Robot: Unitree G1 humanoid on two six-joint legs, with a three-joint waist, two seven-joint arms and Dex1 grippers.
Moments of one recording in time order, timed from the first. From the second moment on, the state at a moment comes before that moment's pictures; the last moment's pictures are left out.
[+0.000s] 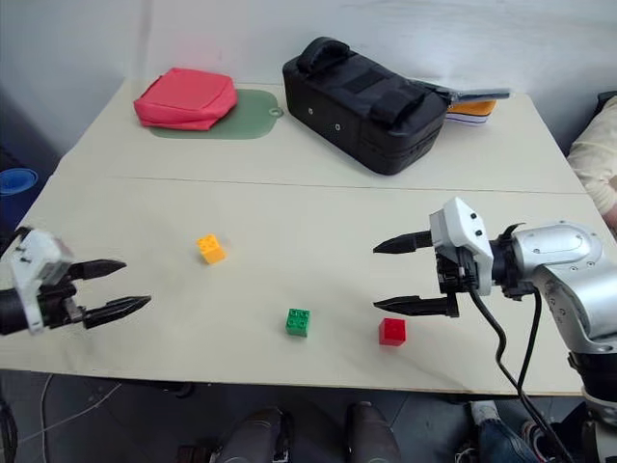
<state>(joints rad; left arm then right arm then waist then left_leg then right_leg) -0.05 0.96 0.47 -0.21 -0.38 0.64 -1.07 -0.43 -0.96 -0.05 -0.28 0.64 0.50 1.32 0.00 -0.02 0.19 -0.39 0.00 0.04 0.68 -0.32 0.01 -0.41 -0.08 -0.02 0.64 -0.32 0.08</state>
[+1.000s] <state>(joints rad) -0.79 0.77 -0.16 0.58 -0.03 0.30 -1.13 -0.31 -0.94 -0.10 -0.43 0.66 0.53 1.17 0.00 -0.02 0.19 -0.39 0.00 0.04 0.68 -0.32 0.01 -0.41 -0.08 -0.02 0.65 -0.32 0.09</state>
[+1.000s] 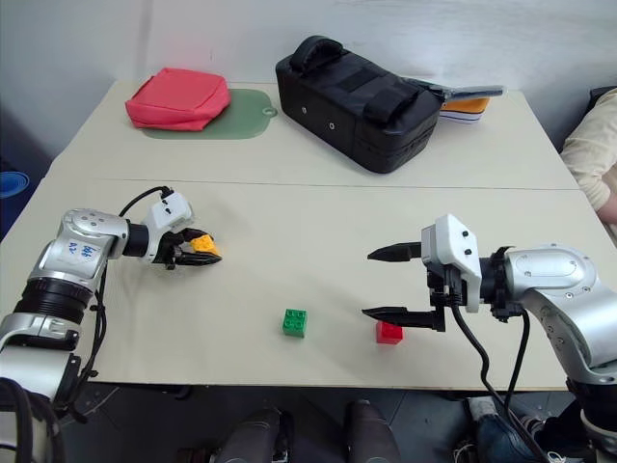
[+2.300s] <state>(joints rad) -0.51 0.90 -0.21 0.14 -0.12 0.06 -1.49 -0.27 -0.94 -0.09 -0.47 0.65 0.53 1.19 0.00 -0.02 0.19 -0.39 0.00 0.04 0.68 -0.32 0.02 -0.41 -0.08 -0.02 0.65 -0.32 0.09</state>
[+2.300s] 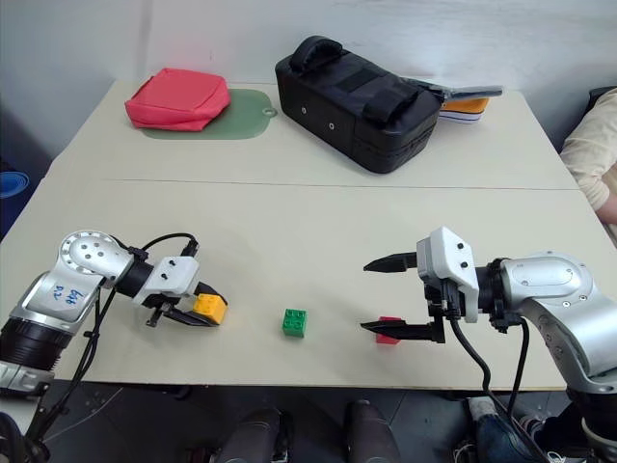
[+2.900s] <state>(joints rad) -0.43 0.91 -0.17 0.11 -0.15 0.06 -1.47 -0.21 -0.96 -0.13 -0.48 0.66 0.52 1.22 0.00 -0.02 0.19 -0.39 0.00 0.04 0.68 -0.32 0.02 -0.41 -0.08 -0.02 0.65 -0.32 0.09</state>
